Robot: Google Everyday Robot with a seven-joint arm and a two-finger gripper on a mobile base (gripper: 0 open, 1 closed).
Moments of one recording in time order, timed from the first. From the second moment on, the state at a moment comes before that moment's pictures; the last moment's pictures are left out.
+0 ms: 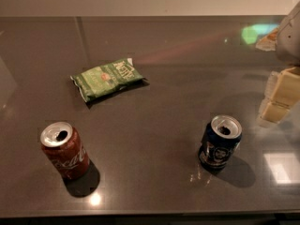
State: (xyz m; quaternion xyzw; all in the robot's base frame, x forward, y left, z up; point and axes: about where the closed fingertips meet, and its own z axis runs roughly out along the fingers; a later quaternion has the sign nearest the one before) arm 0.438 -0.217 0.976 -0.60 0.78 -0.03 0.16
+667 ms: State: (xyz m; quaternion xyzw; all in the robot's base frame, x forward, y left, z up) arm 0.434 -0.209 0.973 -0.61 0.77 -0.02 0.18
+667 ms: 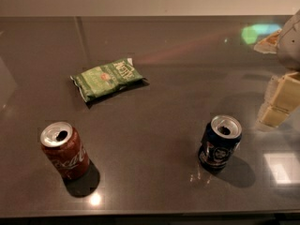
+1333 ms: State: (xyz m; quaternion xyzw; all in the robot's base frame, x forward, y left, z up) arm 0.389 -0.189 0.920 -0.63 0.74 0.10 0.19
